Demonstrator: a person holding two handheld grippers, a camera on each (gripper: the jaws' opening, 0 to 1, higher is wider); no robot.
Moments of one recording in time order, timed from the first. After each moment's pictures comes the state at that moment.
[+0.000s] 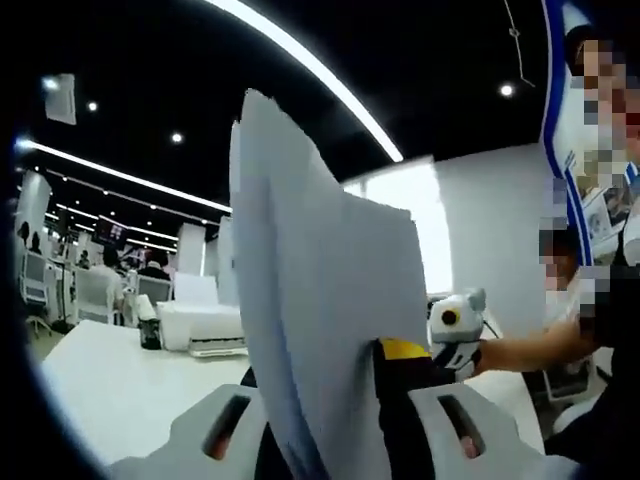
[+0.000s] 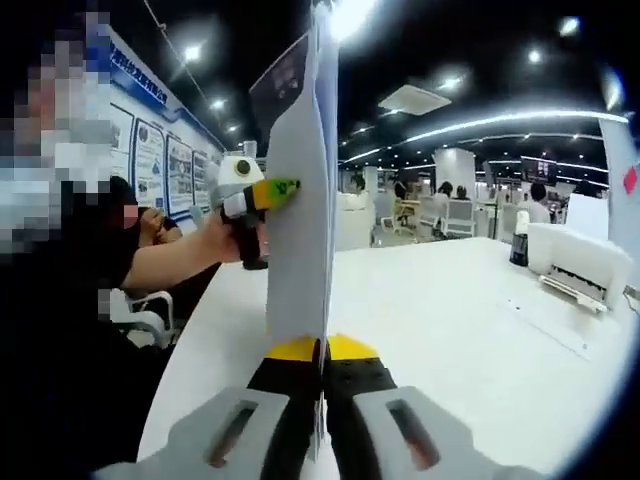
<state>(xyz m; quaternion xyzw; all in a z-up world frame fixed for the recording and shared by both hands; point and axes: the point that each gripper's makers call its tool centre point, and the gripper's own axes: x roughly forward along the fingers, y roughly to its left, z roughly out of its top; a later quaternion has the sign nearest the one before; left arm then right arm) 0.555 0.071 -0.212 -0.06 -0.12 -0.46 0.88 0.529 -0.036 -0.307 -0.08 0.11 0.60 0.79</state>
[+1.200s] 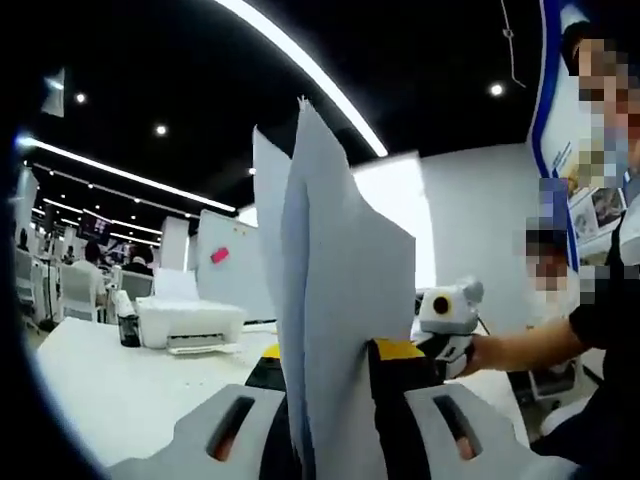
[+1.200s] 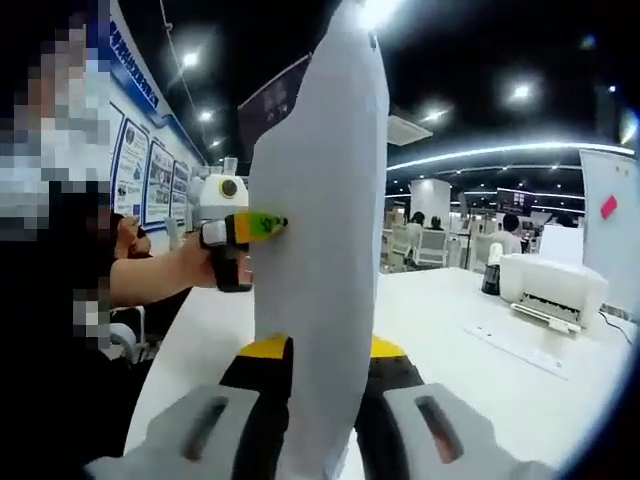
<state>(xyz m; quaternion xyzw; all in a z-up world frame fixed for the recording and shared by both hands) 0.546 0.038 -0.216 -0.05 -0.10 -0.50 0.86 0.535 -0.035 -0.291 -0.06 0.04 0.55 0.83</state>
